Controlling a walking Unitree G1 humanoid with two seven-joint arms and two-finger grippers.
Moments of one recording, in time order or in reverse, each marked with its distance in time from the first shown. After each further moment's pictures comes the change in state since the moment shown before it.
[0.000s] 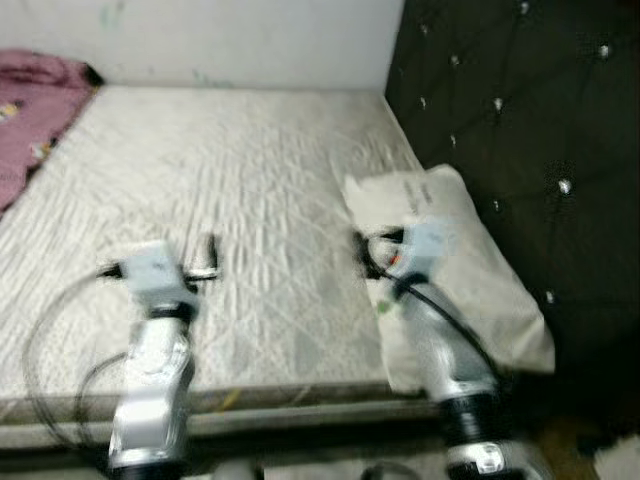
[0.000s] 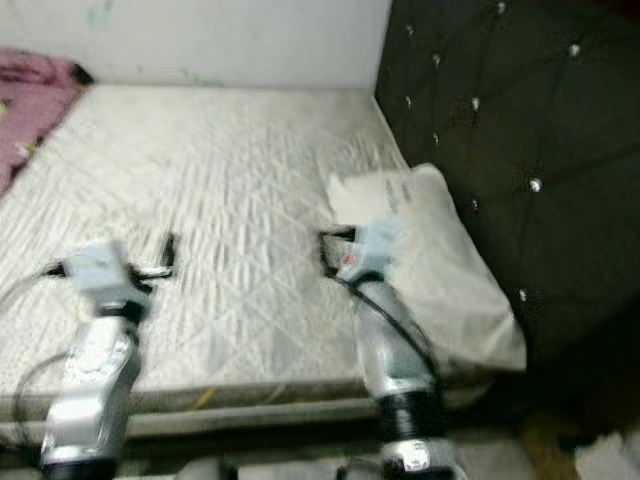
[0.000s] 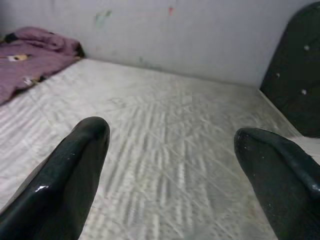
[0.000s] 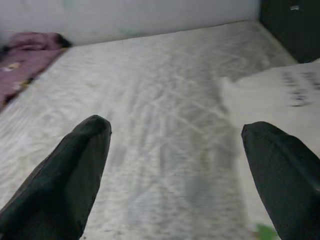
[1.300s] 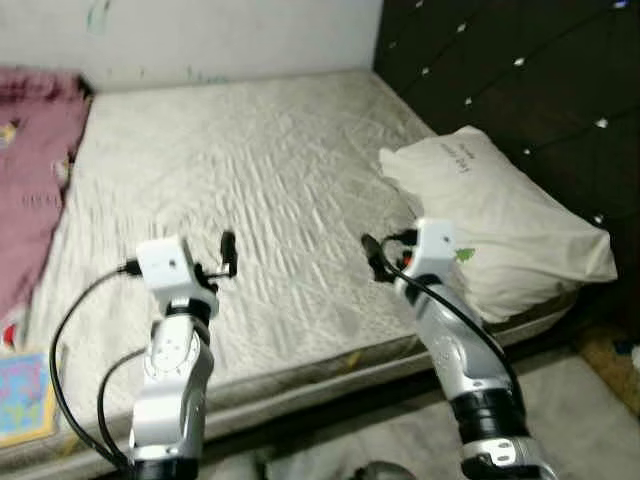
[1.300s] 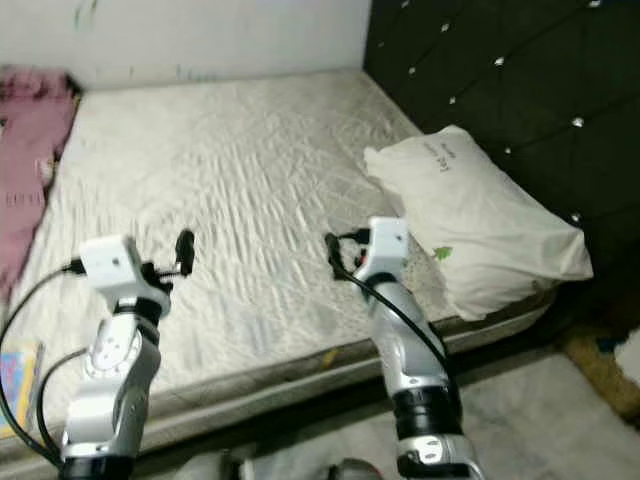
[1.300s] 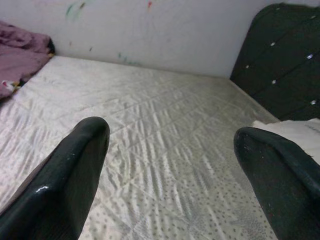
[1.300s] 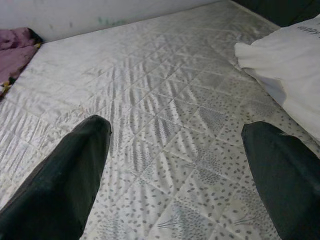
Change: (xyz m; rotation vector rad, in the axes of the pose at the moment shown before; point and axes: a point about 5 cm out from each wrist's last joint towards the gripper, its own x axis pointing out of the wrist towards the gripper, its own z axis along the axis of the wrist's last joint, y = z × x) left arm 0.001 -0.016 0.000 -0.056 0.001 -0.051; right arm -0.002 -0.021 -0.004 -0.009 0.036 -0.042
